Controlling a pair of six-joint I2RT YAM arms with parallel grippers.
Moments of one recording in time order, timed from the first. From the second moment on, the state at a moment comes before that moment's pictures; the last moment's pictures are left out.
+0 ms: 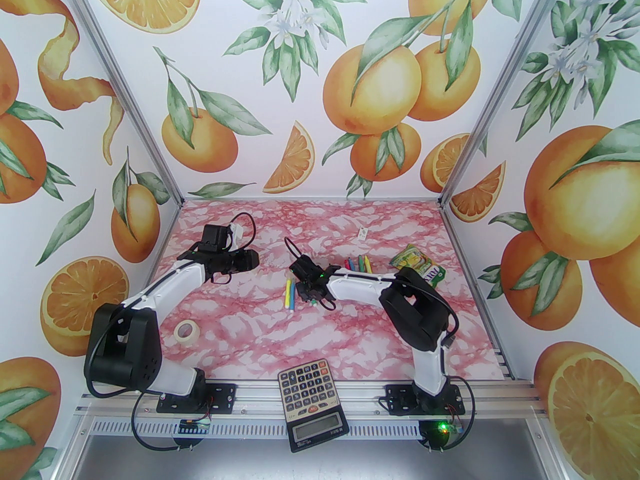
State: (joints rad) left arm -0.15 1.49 0.95 -0.38 0.32 -0.32; right arm 0.83 1.98 1.24 -0.40 0.18 0.42
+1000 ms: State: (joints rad) left arm -0.27 1.54 0.93 -0.20 0.46 -0.39; right arm 0.84 1.78 1.10 -0.25 0.03 0.36
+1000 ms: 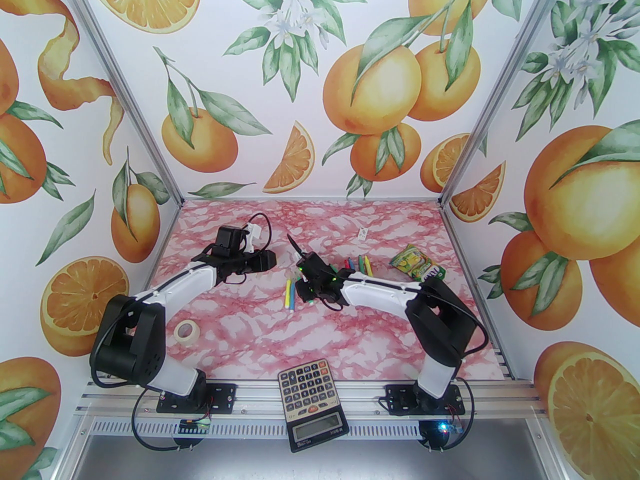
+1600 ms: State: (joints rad) left arm -0.35 1.59 0.97 -0.13 0.56 -0.44; right arm 0.84 1.64 0.99 -0.07 -0.06 0.35
